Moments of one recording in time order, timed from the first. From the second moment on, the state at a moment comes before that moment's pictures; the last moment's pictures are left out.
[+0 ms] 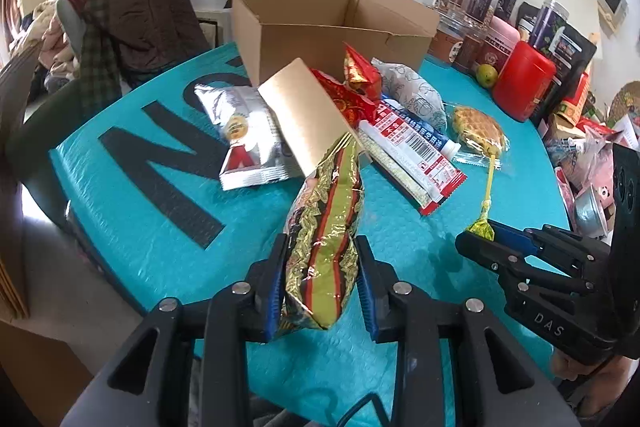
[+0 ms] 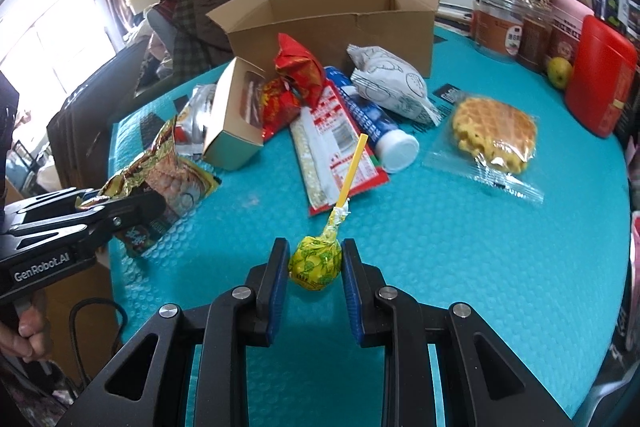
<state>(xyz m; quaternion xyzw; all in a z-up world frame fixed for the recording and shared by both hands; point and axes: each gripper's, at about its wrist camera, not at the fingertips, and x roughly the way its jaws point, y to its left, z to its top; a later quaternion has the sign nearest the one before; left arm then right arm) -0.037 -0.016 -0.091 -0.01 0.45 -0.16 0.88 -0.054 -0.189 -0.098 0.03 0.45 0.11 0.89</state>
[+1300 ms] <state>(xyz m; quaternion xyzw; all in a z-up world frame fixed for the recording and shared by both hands) -0.025 -0.017 -0.036 -0.01 0.37 -0.19 0.91 -0.039 -0.177 -0.037 0.02 0.39 0.16 0.91</state>
